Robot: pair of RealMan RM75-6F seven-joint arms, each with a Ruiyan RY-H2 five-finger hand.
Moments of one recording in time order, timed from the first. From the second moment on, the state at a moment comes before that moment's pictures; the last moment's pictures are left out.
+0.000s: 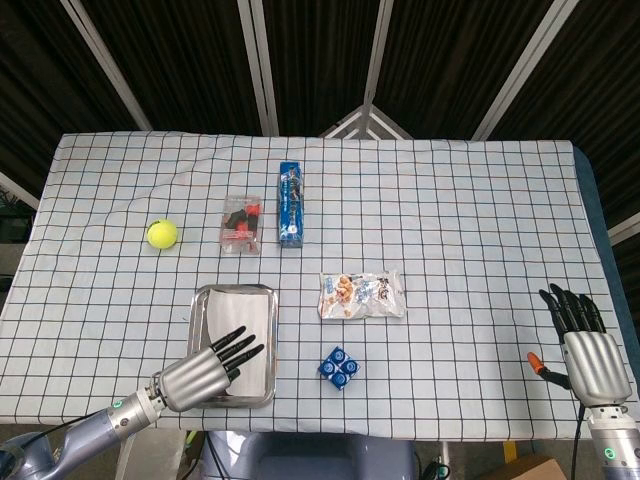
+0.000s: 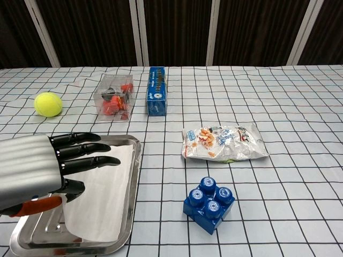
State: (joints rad) left arm -0.53 -1.36 0.14 -1.54 2.00 1.10 0.54; right arm 0.09 -1.10 0.05 -1.65 -1.51 1.44 0.01
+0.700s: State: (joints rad) left arm -0.50 -1.30 0.15 -1.57 1.98 1.16 0.53; right arm 0.09 -1.10 0.05 -1.65 -1.51 1.45 0.01
